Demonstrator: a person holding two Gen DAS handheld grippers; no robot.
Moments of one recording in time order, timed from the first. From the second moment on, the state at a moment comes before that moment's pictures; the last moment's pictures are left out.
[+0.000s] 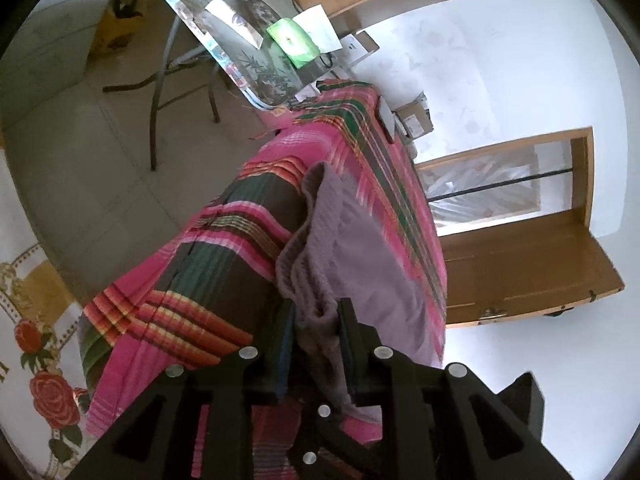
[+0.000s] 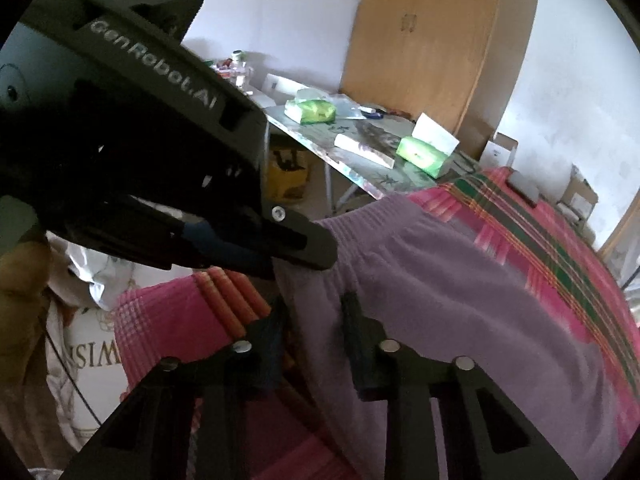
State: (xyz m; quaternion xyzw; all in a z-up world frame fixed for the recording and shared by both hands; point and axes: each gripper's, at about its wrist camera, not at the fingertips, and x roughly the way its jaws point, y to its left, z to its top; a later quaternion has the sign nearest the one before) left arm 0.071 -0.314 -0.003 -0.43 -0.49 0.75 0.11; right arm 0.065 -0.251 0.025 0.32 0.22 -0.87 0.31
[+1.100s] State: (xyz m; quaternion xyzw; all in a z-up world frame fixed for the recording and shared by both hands) left arm 0.008 -0.319 -0.030 -0.48 -0.57 0.64 0.18; right arm 0.071 -0.201 0.056 0.27 0.08 -0.91 0.32
